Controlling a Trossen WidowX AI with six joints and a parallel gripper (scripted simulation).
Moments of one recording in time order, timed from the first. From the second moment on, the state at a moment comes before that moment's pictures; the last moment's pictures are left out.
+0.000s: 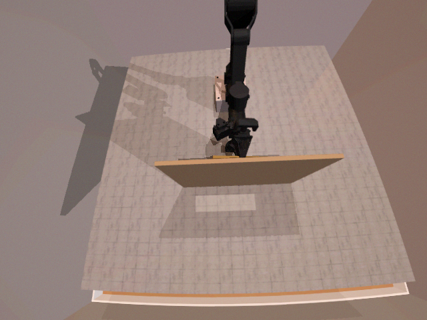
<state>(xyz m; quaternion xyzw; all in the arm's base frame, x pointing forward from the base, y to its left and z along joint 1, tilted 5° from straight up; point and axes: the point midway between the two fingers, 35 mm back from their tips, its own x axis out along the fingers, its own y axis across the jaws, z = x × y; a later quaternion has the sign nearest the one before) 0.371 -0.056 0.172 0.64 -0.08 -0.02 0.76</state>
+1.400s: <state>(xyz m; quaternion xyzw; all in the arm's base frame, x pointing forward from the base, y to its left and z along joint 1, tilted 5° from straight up) 0.371 -0.054 0.180 0.64 -0.07 -0.02 0.76</state>
